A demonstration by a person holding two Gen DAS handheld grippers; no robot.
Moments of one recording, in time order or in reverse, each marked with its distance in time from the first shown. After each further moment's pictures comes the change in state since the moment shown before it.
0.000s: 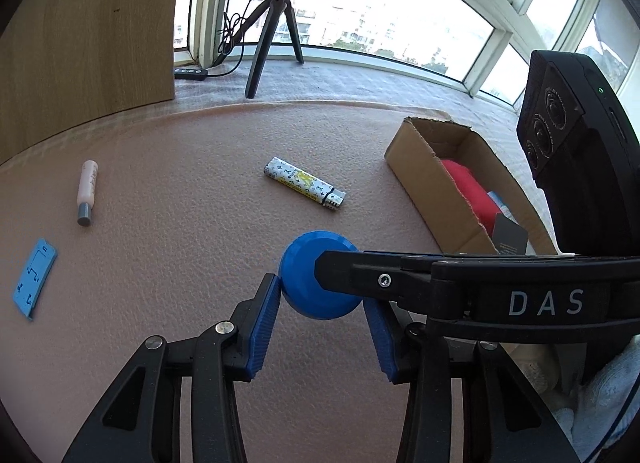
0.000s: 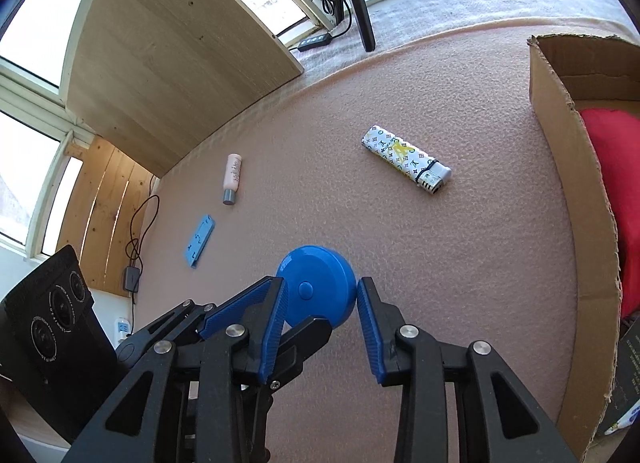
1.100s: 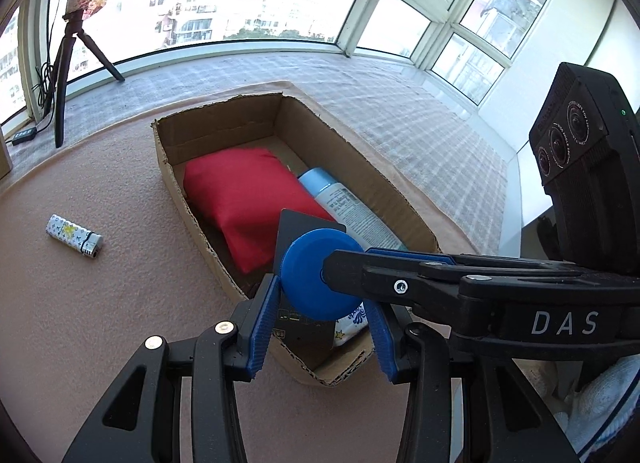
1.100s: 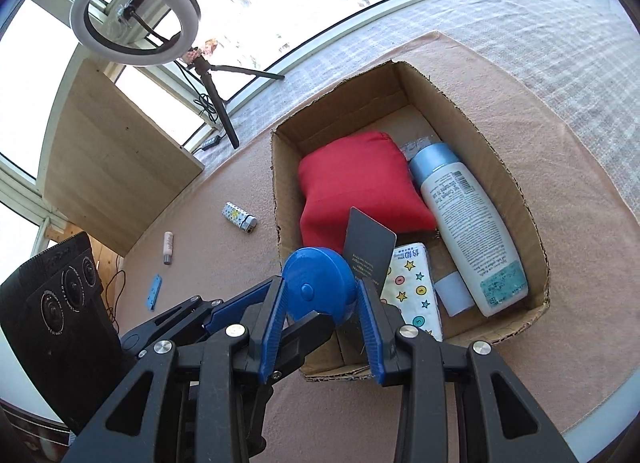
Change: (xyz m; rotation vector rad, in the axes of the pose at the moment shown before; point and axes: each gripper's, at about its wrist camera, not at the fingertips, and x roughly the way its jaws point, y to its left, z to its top) left arm 0.040 -0.190 0.011 0.233 0.076 -0.262; right arm -0.153 -0.116 -0.055 0.199 -0.248 -0.160
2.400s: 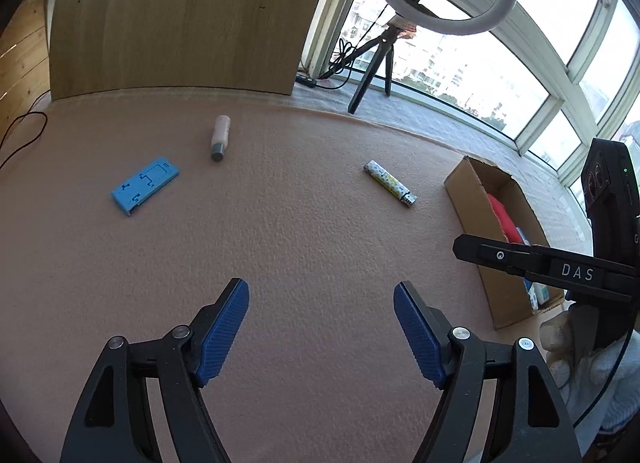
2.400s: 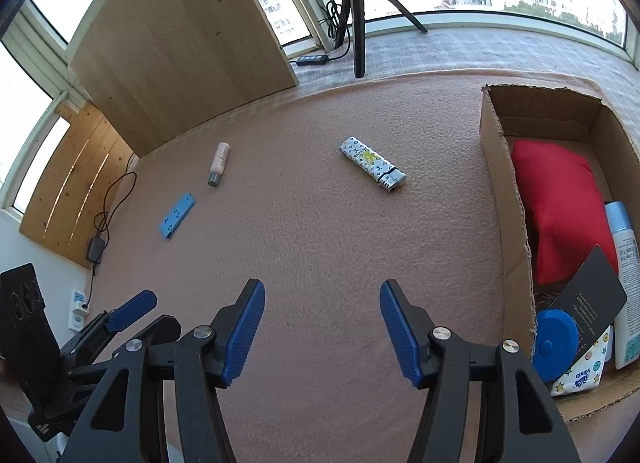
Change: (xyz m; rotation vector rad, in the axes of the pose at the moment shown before) left arm -0.184 0.188 -0.142 -0.496 -0.201 0.420; right arm 0.095 0.158 -0.037 -0.373 0.151 0.000
